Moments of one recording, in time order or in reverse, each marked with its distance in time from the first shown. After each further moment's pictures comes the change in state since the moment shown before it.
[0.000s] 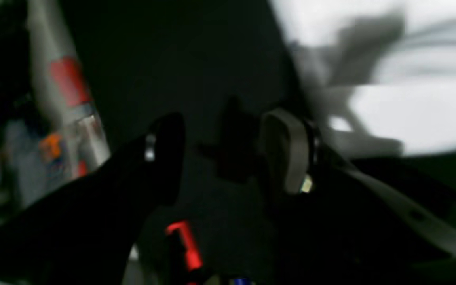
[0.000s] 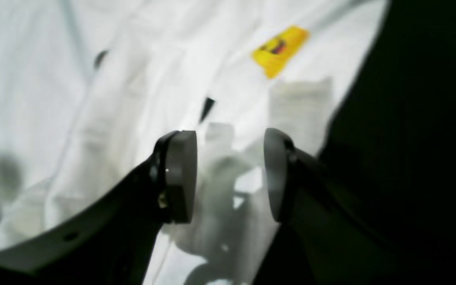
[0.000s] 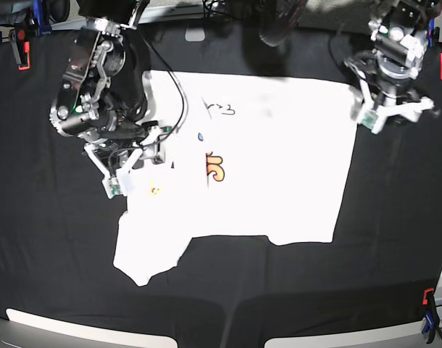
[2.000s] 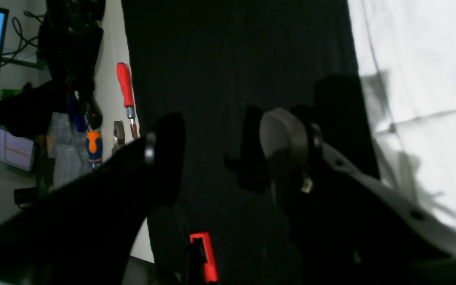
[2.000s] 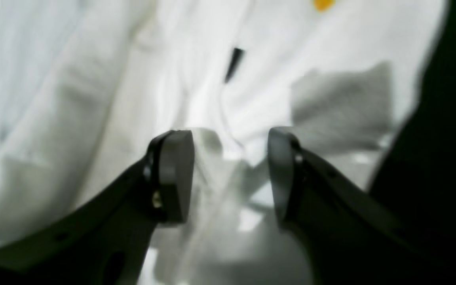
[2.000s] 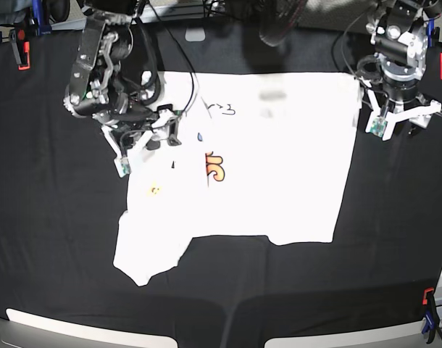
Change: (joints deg) left arm 0.0 0.0 0.0 0.0 4.0 4.8 -3.1; right arm -3.3 -0.8 0.0 -8.0 6.9 2.3 4.3
